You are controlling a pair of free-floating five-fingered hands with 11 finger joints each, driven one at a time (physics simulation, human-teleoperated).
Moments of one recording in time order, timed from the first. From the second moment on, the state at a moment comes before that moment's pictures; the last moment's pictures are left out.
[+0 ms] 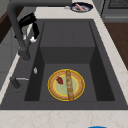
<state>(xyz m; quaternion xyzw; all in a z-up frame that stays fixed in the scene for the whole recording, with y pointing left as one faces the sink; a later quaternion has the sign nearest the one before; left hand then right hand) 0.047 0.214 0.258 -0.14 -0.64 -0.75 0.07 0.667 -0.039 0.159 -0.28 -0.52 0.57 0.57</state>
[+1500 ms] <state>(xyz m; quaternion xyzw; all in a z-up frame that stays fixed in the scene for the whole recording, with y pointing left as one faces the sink) 0.047 0.214 0.258 -0.14 -0.64 -0.75 0.07 0.556 -0.093 0.172 -0.27 -0.52 0.59 0.56</state>
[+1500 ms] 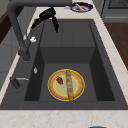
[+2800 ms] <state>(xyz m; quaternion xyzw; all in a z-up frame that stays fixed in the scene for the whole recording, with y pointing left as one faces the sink) 0.047 0.214 0.258 -0.14 -0.64 -0.75 0.07 0.496 0.010 0.113 -0.23 -0.48 0.62 0.58</state>
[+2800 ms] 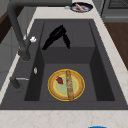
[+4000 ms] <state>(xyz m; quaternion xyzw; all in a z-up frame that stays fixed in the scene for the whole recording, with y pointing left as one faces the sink) 0.047 0.214 0.258 -0.14 -0.64 -0.75 0.07 0.420 0.104 0.045 -0.17 -0.43 0.64 0.61</state>
